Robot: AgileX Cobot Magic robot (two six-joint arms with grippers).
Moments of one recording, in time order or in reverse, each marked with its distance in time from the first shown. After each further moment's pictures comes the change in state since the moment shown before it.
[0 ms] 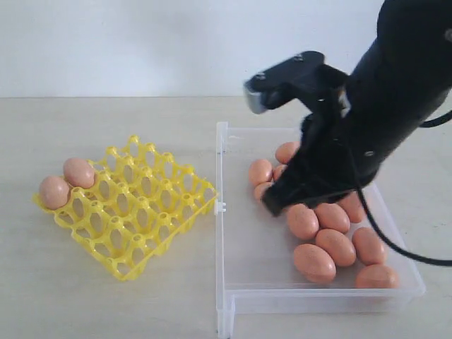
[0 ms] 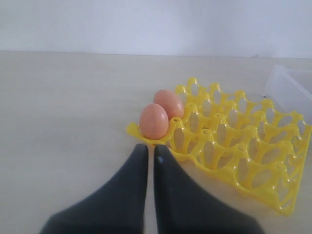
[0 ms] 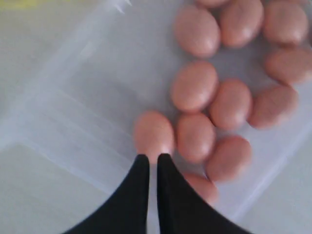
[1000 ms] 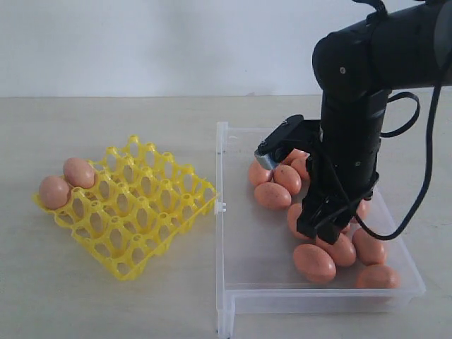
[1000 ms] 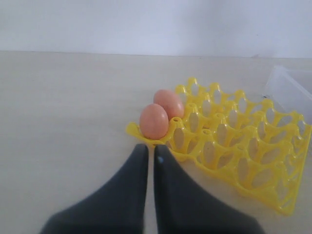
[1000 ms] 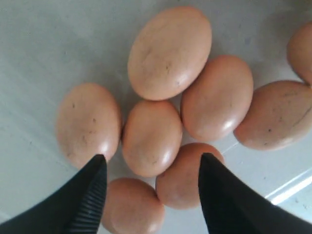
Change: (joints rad) left arm 0.000 0.000 0.000 0.000 0.000 0.000; right arm -0.131 0.342 -0.131 -0.017 0.114 -0.363
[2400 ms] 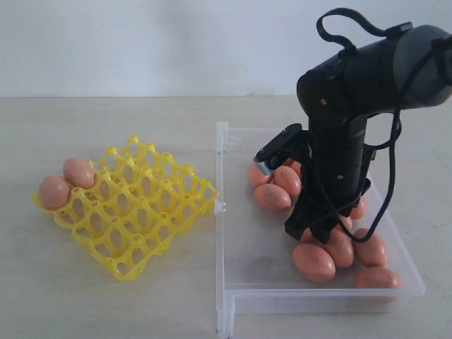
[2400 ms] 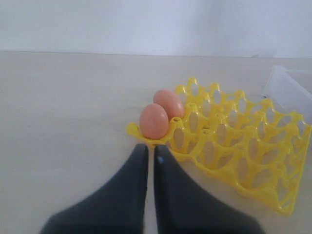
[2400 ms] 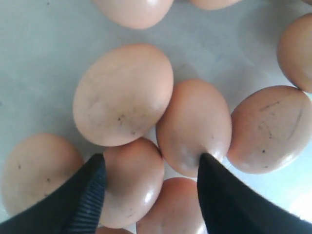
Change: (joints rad) left arm 0.000 0.000 0.000 0.000 0.000 0.000; right arm 0.000 0.113 0.007 -0.085 -0.105 0.175
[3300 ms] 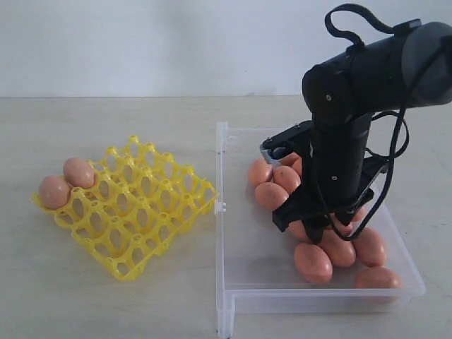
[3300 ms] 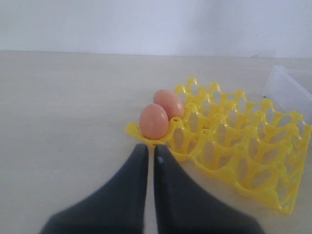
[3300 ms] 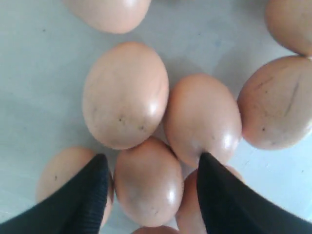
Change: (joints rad) left arm 0.000 0.000 0.000 0.000 0.000 0.000; right arm -0.007 -0.026 0.008 0.066 -0.004 0.208
